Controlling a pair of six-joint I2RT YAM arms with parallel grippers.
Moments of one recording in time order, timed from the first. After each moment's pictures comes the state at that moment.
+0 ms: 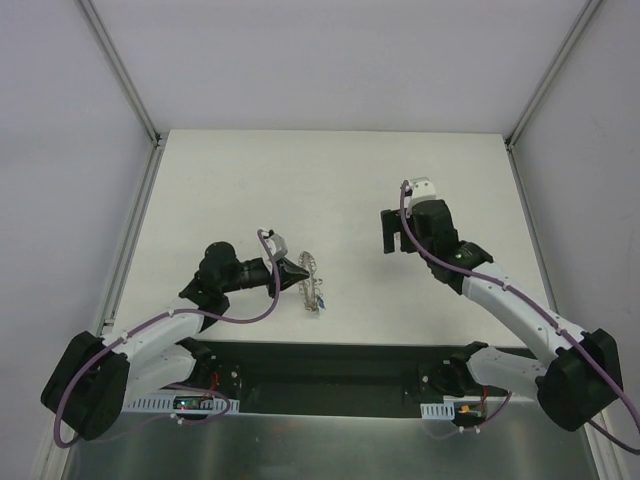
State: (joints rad) left arm -0.53 1.00 0.30 0.54 0.75 -0.04; right arm 0.59 1.11 0.80 -0.26 0.25 0.14
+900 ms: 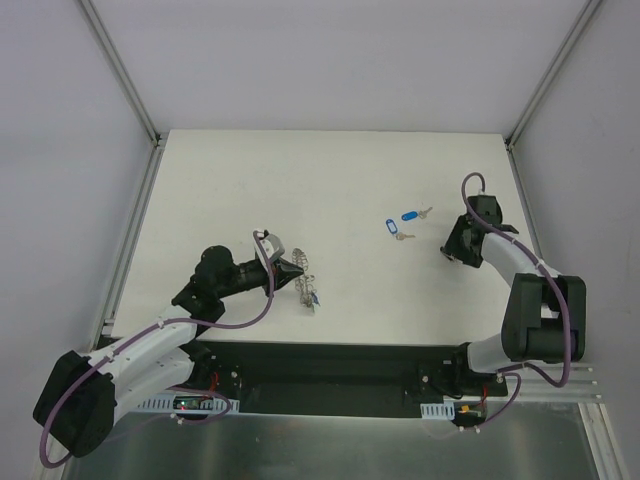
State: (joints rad) left arm -0.55 0.87 0.30 0.38 0.60 -0.01; right arm 0.00 1.45 0.84 -0.45 0.14 0.36
